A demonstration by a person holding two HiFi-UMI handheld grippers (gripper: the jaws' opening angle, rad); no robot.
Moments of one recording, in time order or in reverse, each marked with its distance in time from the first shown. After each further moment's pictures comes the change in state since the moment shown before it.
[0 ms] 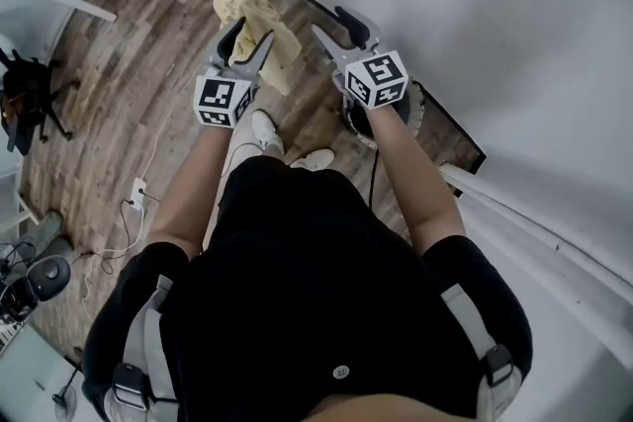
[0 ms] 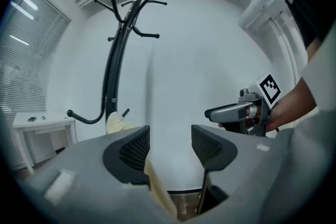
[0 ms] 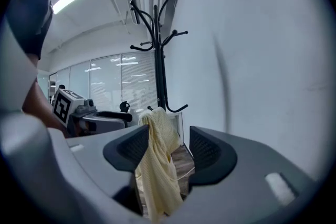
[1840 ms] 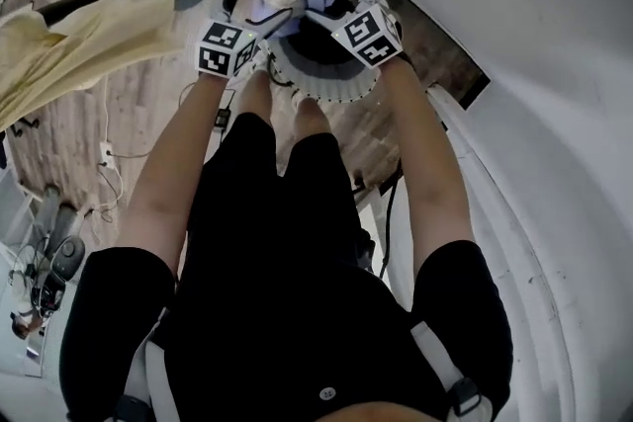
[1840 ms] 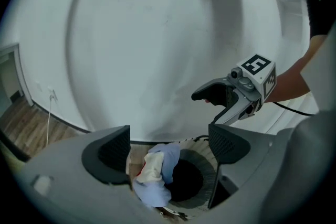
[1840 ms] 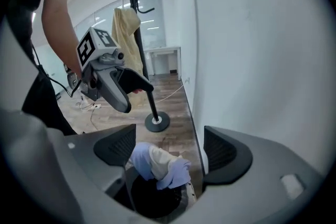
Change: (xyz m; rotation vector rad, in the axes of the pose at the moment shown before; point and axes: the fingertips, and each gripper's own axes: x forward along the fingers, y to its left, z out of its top) left arm 0.318 -0.259 -0.372 -0.196 0.621 -0.323; right arm -0.127 -0.310 -0.404 -0.083 0.627 0.158
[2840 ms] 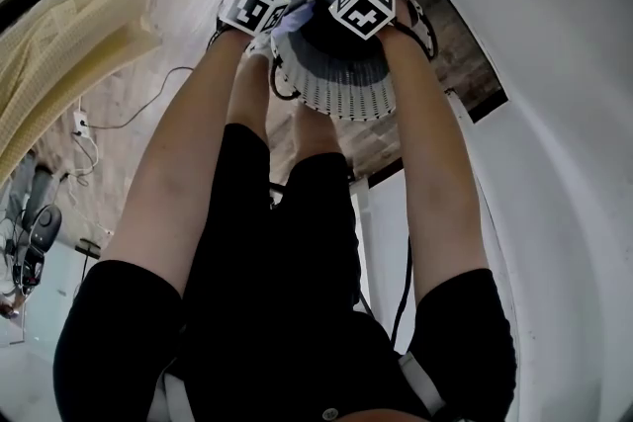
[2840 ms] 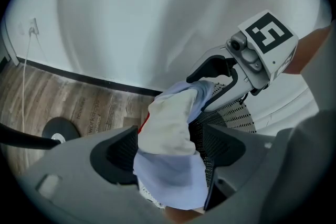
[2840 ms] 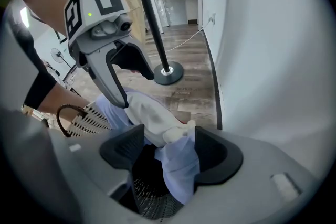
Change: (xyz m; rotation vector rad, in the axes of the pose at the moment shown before) left arm 0.154 0.088 -0.222 -0.160 0.449 -0.082; right arm 0.217 -0.008 -0.186 -0.089 0.473 0.207
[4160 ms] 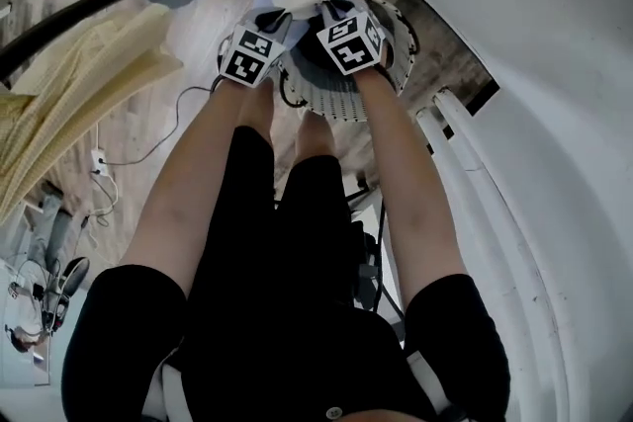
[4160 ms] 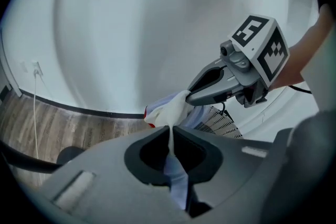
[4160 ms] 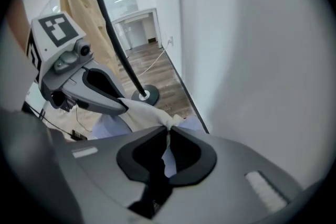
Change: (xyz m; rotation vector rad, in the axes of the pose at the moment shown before) left arm -0.101 -0.052 0.038 0.185 -0.178 0.031; right arm -0.110 0.021 0.050 0.388 -0.149 -0.251
